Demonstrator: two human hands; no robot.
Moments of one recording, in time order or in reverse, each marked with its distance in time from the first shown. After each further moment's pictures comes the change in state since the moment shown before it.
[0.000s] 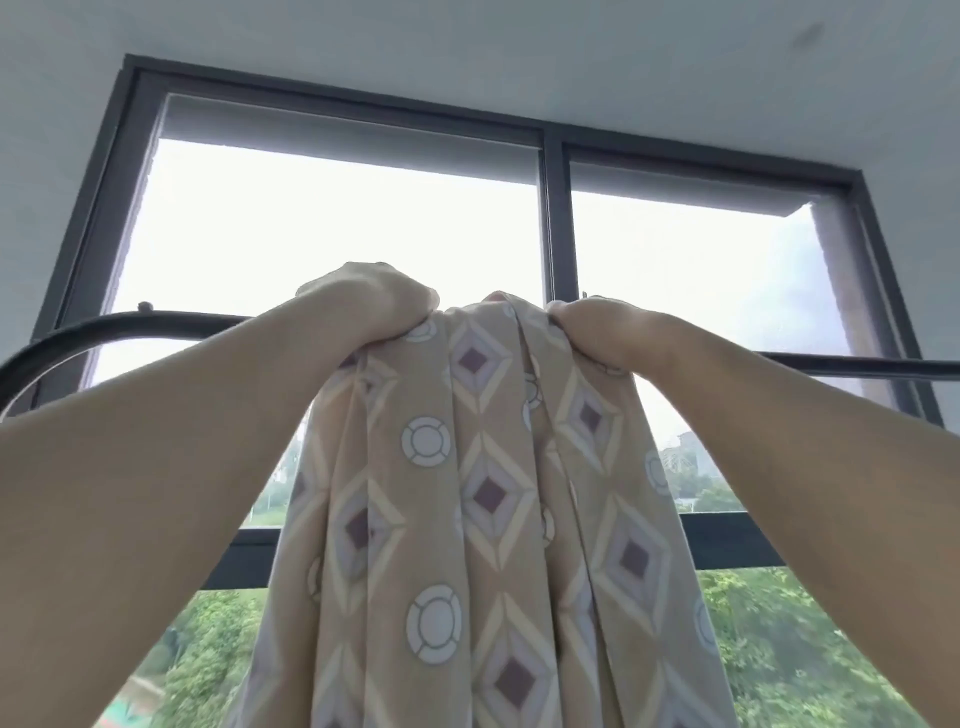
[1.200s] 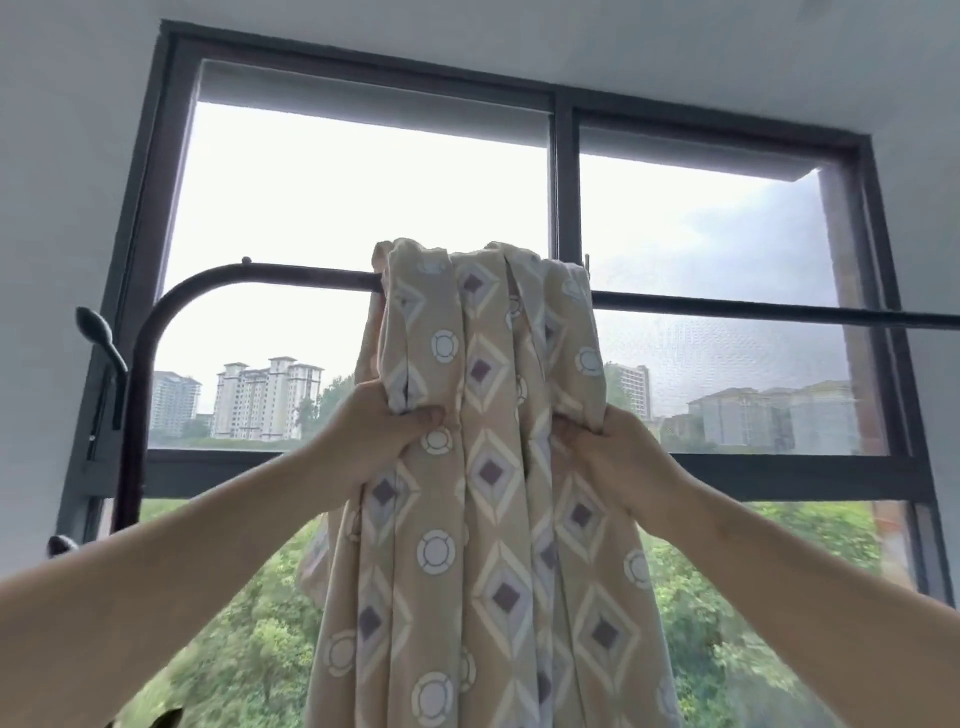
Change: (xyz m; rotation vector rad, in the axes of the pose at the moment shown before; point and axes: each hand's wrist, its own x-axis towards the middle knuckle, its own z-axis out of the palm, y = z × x) left_hand -0.148 -0.082 0.066 -0.929 -0.173 0.105; right_hand -0.150 0.073 0.072 0.640 -0.008 -0.109
